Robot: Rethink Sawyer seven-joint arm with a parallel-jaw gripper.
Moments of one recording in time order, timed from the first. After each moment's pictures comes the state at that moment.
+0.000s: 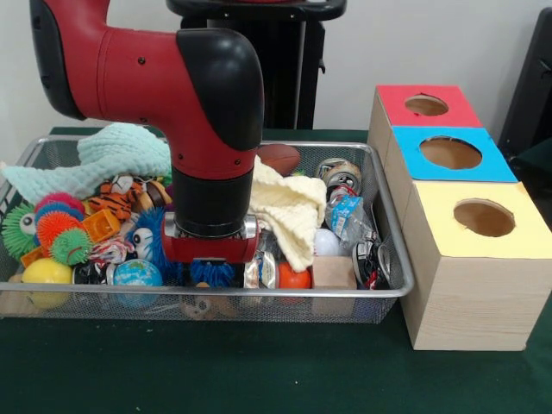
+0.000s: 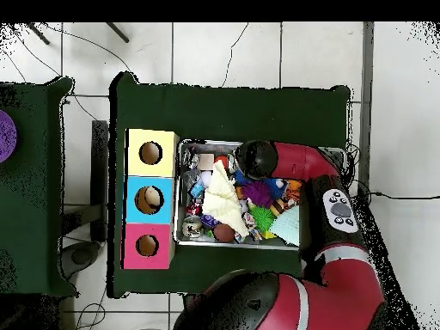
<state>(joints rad) -0.42 -0.32 0.15 1.25 -0.31 0.57 1.57</state>
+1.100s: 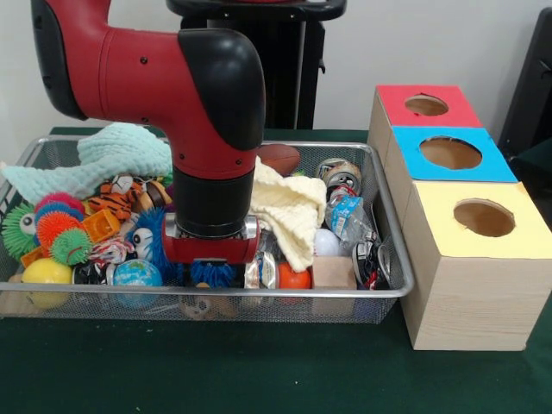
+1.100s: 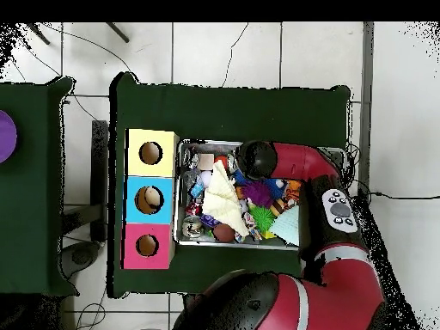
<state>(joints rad) -0.42 -0.32 0.15 1.25 -0.32 0.55 1.57</state>
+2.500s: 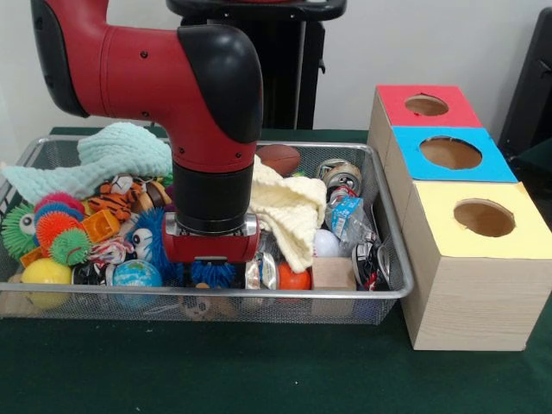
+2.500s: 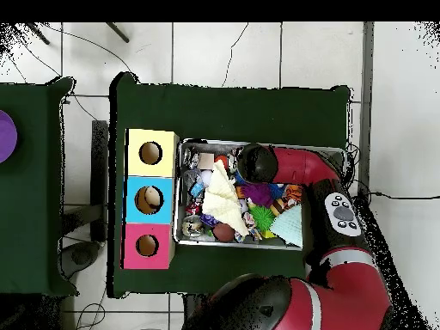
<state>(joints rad) -0.44 -0.33 0.18 1.30 -0.35 0.48 1.57</state>
